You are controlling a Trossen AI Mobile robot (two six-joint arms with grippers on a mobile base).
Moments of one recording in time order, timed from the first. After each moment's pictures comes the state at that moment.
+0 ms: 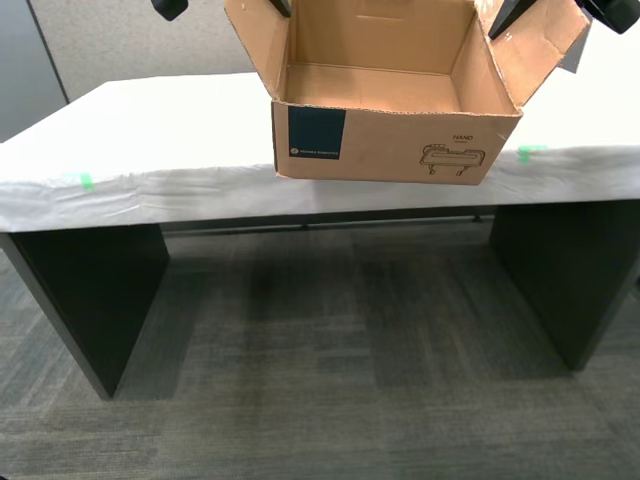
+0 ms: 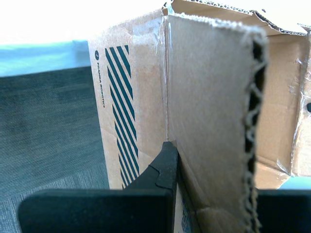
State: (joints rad) arm 0 0.18 1.67 1.46 -0.97 -0.60 0.21; arm 1 -0.57 1.66 1.46 -0.62 0.26 -0.46
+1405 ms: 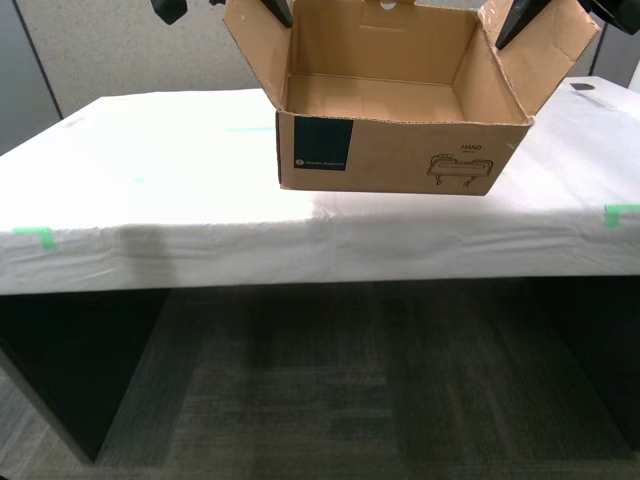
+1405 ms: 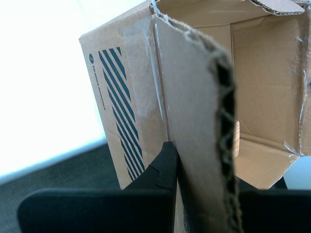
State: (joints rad) arm 0 0.18 1.67 1.46 -1.02 -0.53 0.20; arm 1 -0.57 1.66 1.45 -0.67 0.28 -0.37
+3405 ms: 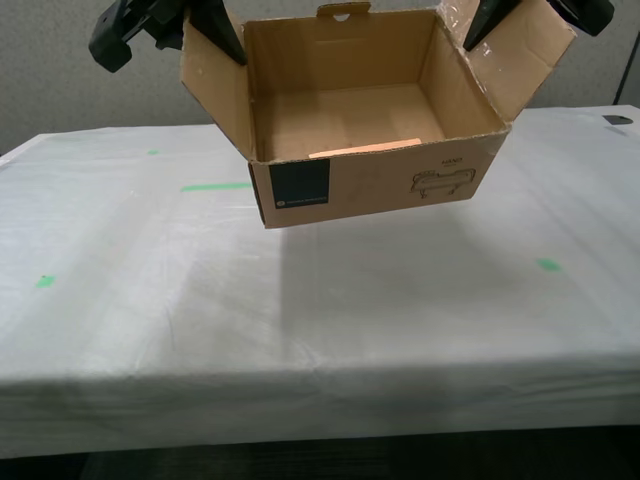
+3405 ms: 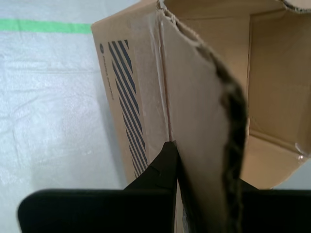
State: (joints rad) arm 0 0.28 1.68 1.46 -1.00 -0.54 0.17; arm 1 -0.54 1.40 1.07 -0.51 0.23 -0.53
